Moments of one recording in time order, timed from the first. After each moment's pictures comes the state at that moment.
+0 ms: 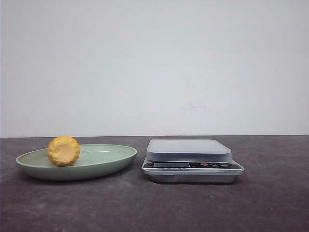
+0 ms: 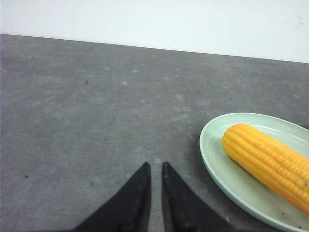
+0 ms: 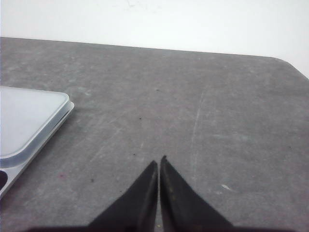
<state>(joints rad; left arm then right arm) -0.04 0.00 0.03 -0.18 -0.01 -0.09 0.11 0.00 0.02 -0.17 0.03 0.01</state>
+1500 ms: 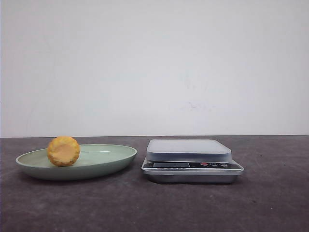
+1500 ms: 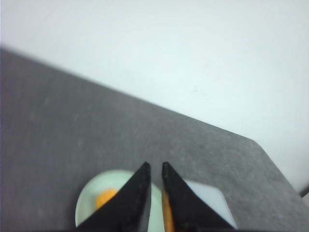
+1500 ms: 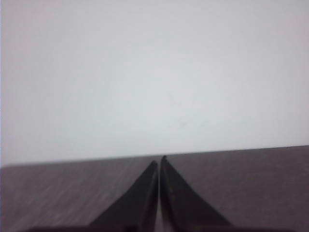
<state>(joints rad) -0.04 0.41 0.86 -0.55 0.24 -0.39 0.11 0.35 0.74 -0.31 -0.17 0.22</state>
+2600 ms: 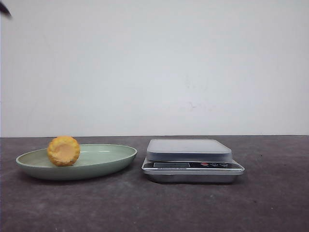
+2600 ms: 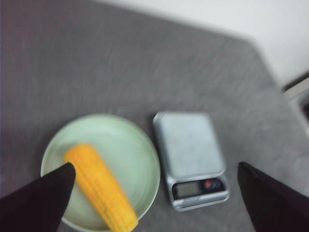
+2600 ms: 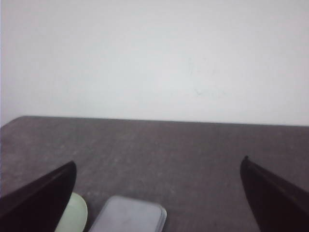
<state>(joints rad) -0.19 1.12 1.26 -0.80 0.35 -0.32 0.11 0.63 1.05 -0.55 -0.23 0.17</state>
